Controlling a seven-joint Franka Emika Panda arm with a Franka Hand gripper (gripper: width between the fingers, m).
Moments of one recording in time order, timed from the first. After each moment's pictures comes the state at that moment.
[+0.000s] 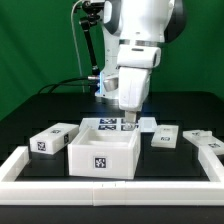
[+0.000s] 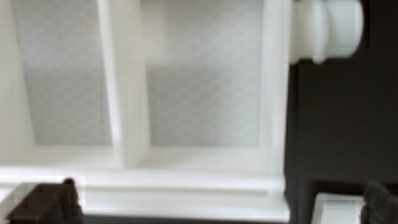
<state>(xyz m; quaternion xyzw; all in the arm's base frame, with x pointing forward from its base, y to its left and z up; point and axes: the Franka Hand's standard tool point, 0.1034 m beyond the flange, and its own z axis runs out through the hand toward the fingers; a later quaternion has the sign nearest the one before) 0.483 0.005 0.065 0.76 0.64 0.00 0.07</state>
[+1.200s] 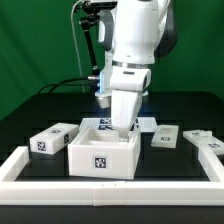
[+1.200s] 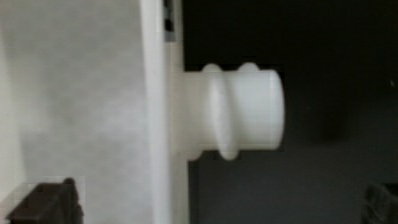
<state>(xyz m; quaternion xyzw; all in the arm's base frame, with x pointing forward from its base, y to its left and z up) 0.448 -0.004 0.019 0.77 0.64 -0.02 0.04</state>
